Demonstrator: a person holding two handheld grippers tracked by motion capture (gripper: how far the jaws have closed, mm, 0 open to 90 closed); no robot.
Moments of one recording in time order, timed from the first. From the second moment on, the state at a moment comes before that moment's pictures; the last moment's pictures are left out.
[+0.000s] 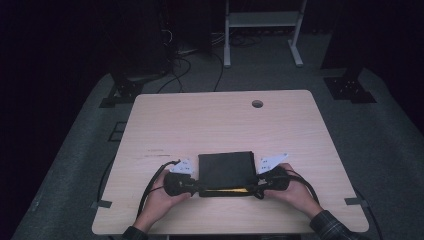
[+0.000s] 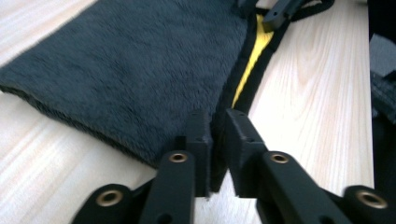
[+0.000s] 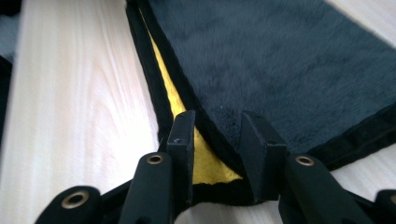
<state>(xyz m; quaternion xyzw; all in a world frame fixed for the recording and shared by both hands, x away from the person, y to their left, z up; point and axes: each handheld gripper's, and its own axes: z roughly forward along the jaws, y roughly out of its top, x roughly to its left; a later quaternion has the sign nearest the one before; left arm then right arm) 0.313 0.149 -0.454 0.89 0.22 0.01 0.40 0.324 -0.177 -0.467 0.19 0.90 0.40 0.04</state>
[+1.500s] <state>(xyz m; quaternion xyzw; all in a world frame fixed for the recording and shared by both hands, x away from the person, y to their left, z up) 0.298 0.205 -0.461 0.87 0.29 0.09 0.39 0.299 -0.266 -0.462 0.28 0.85 0.42 0.12</state>
